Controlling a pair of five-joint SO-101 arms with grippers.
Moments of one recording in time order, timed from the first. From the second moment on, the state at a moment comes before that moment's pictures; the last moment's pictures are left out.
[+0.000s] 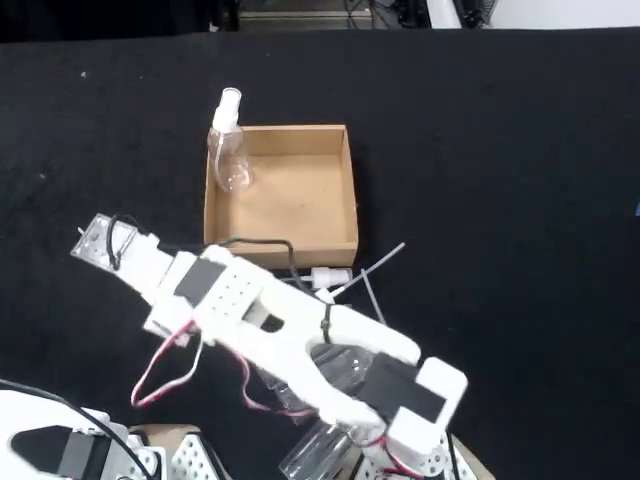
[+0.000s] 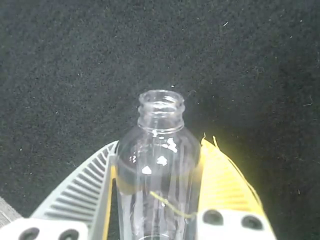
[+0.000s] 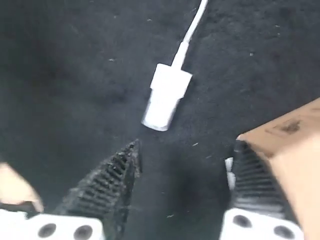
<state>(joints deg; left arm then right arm) -84.4 60.2 -86.2 98.8 -32.7 -57.8 10.4 12.3 55.7 10.9</state>
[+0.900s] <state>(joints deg) -84.5 60.2 -86.2 98.8 -32.7 -62.6 20.2 9.6 51.8 13.3</state>
